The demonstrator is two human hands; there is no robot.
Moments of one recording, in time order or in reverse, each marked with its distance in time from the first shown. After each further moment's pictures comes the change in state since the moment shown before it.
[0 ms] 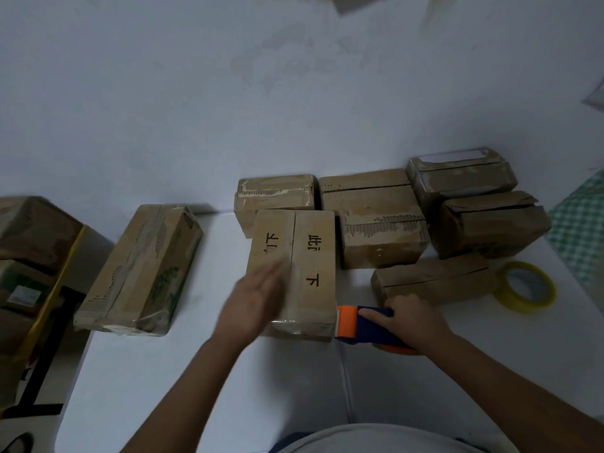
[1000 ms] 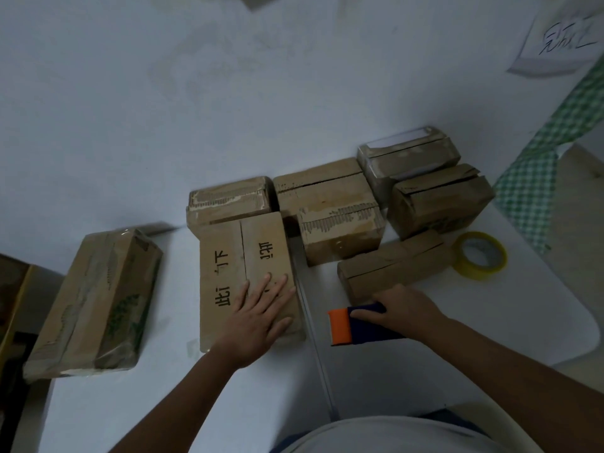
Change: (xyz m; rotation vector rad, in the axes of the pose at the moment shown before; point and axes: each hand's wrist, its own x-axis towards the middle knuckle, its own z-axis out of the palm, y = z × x) left_hand 0.014 0.021 0.062 0.311 -0.306 0.185; right_hand -0.009 0.062 0.005 0.059 0.060 -0.119
